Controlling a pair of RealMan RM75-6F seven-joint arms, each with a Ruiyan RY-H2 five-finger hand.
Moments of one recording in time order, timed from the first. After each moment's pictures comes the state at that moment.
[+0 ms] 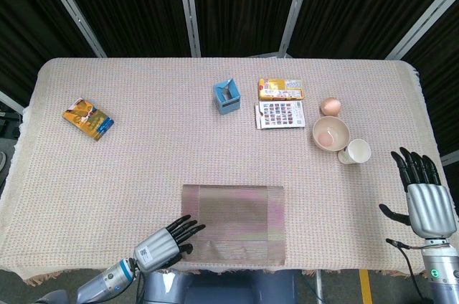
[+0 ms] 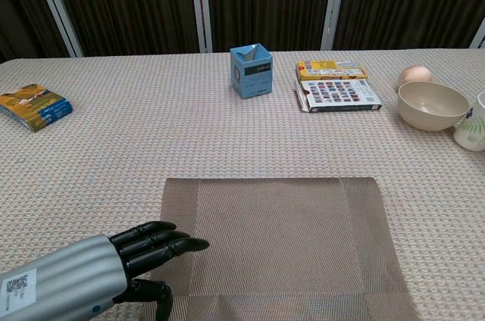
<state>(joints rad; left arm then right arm) -0.40 -1.78 0.25 -1.10 2.00 1.30 -0.02 0.13 -1.06 0.10 -1.76 -1.44 1.47 -0.15</state>
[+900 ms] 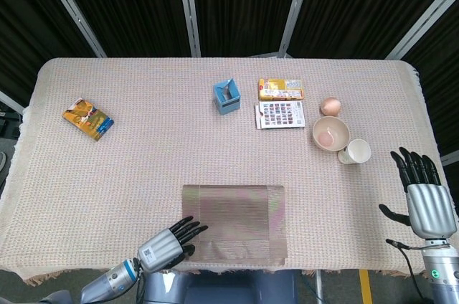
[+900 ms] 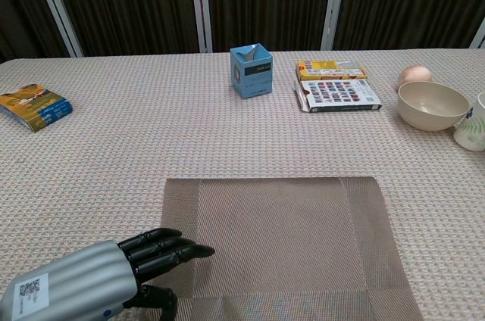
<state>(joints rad) -0.42 -1.79 0.27 -1.12 1.96 1.27 0.00 0.13 -1.05 0.10 -1.77 -1.45 1.47 -0.15</state>
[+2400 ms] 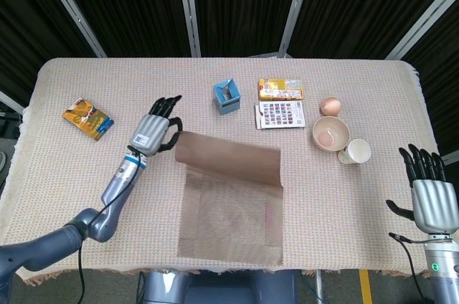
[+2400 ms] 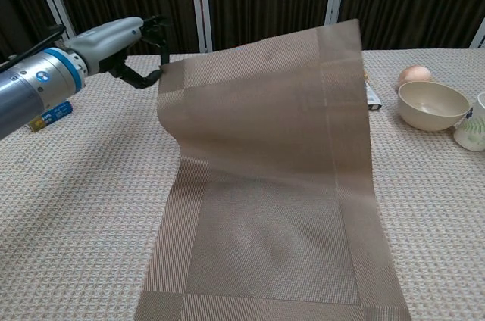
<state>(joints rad) -0.76 -1.73 -0.36 -1.04 1.38 0.93 -0.01 0.14 -1.08 0.13 -1.74 -1.37 1.45 -0.22</state>
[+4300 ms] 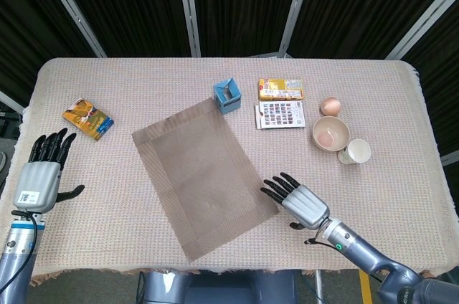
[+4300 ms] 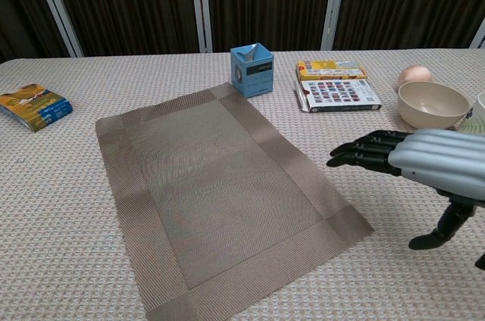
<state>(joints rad) -0.27 -1.18 -0.11 -1.82 1.32 1.41 0.35 0.54 -1.41 -0.01 -1.42 -1.78 0.99 -0.07</state>
